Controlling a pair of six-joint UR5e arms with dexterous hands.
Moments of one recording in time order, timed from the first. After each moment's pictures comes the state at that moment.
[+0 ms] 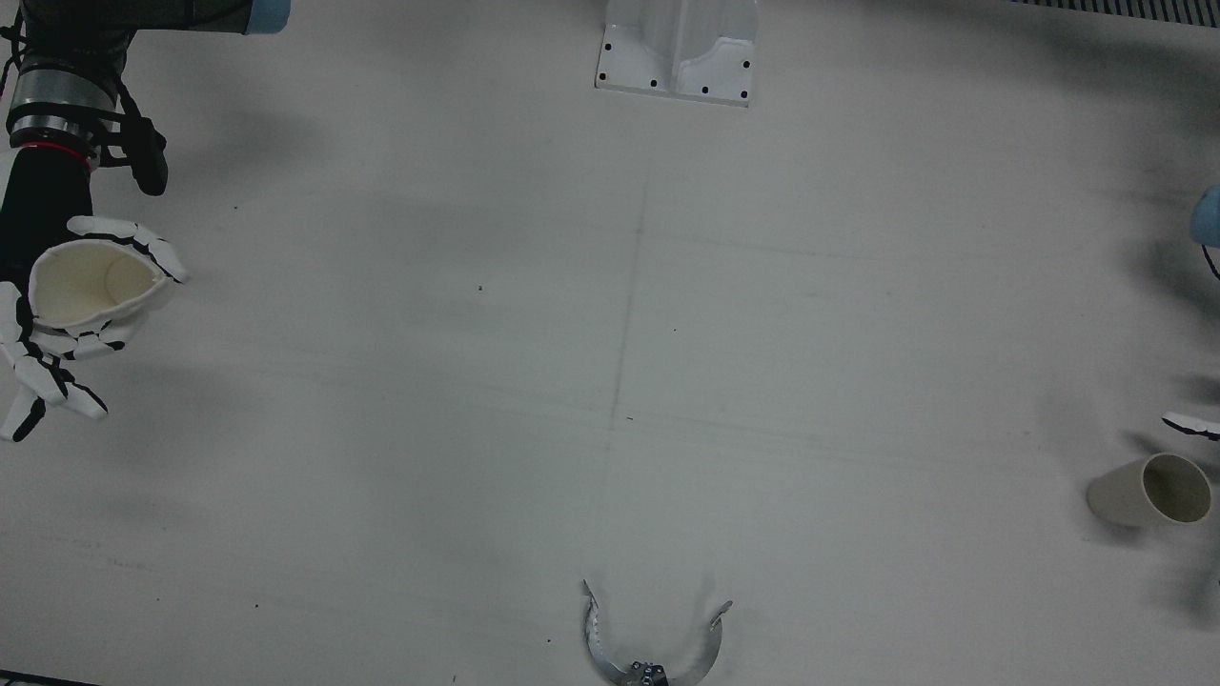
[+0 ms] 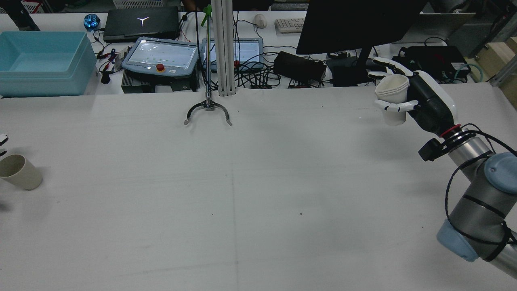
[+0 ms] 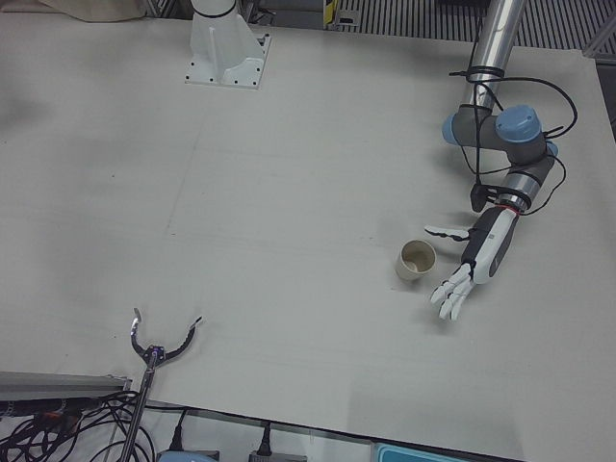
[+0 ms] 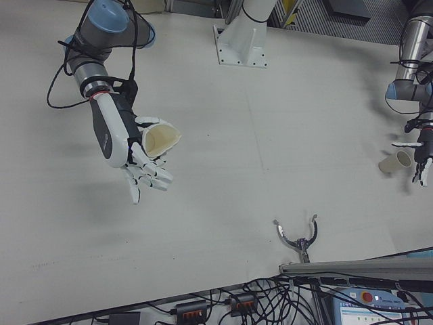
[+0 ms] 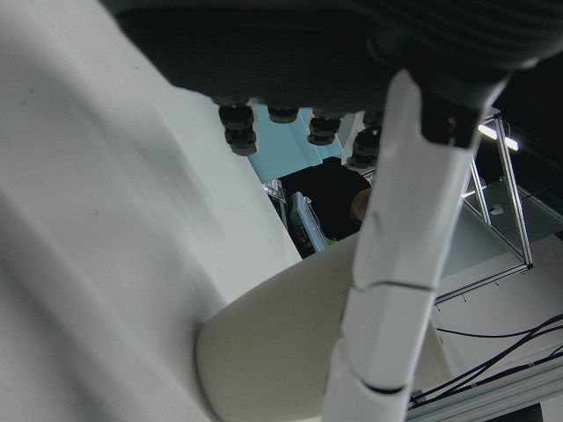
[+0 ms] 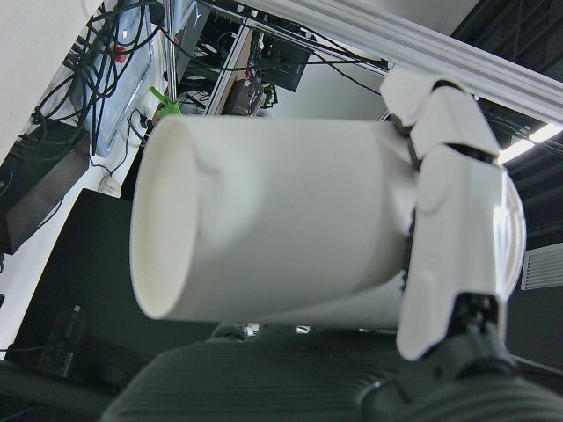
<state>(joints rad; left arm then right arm) -1.03 -1.56 -1.24 -0.54 1.45 0.52 0.95 -1.48 1.83 -3.13 -1.12 -0.47</state>
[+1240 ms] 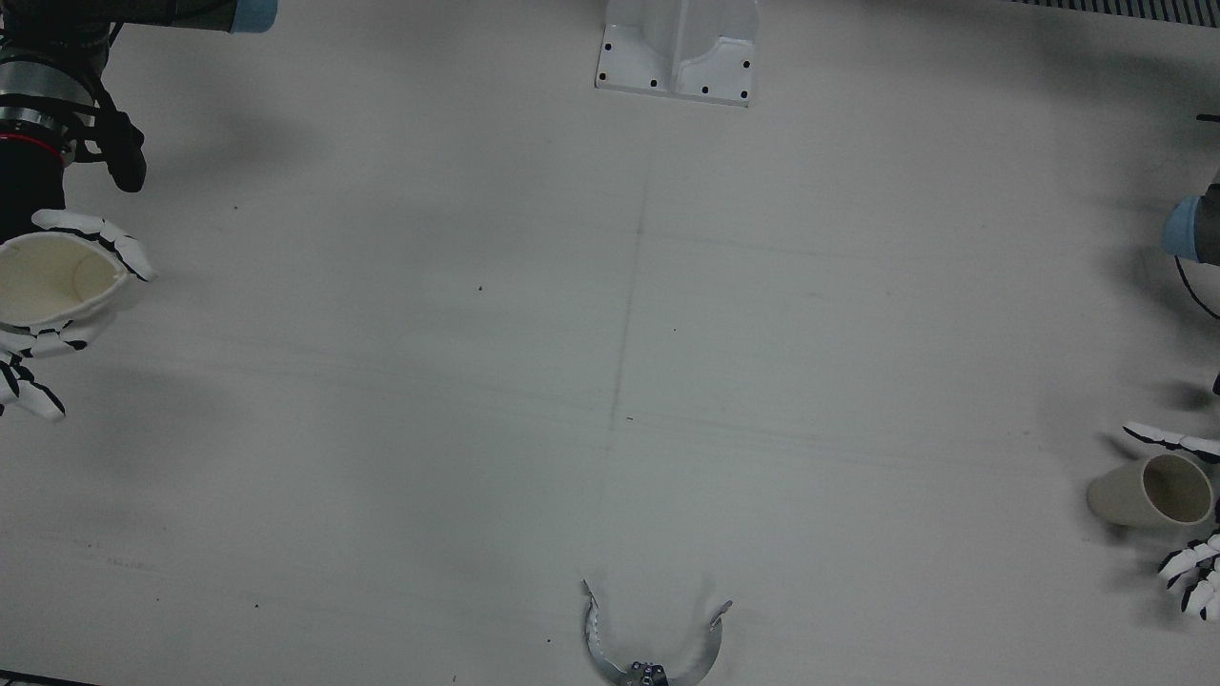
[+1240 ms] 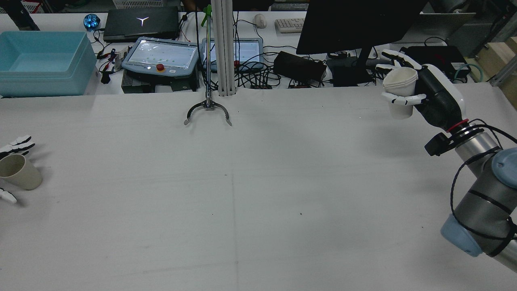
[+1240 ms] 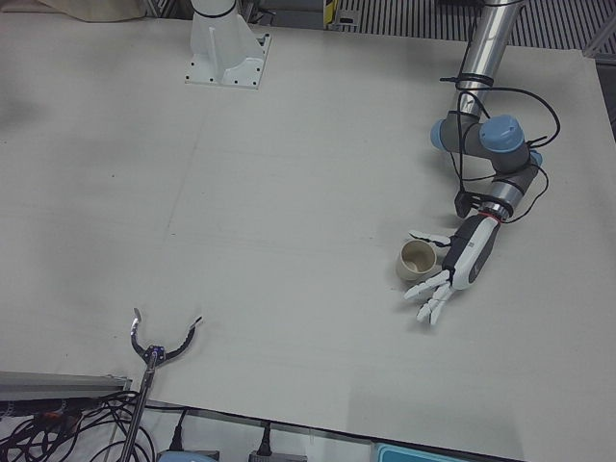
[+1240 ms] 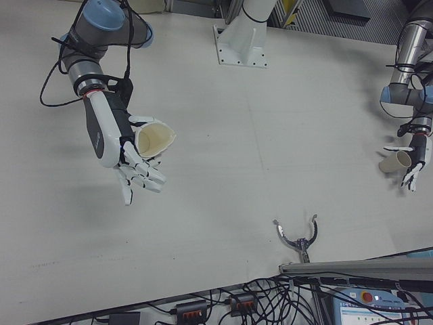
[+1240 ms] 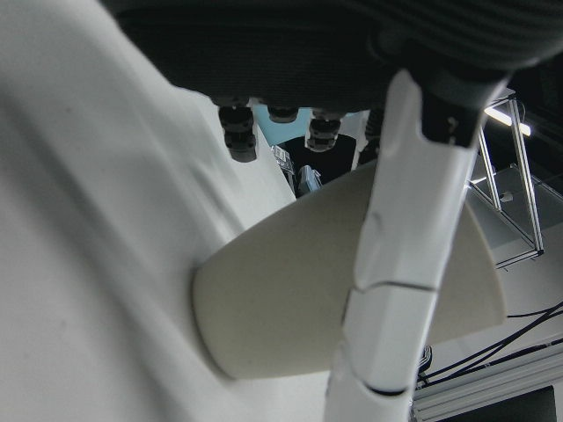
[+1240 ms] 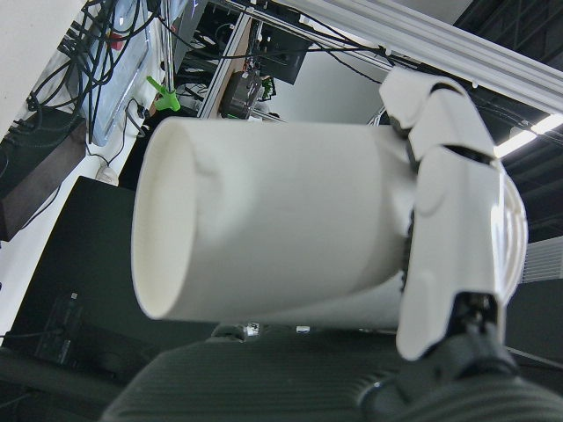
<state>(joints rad) -0.99 -1.61 -1.21 -0.52 1.44 0.52 0.96 -1.48 1.83 -3.13 -1.12 -0.46</state>
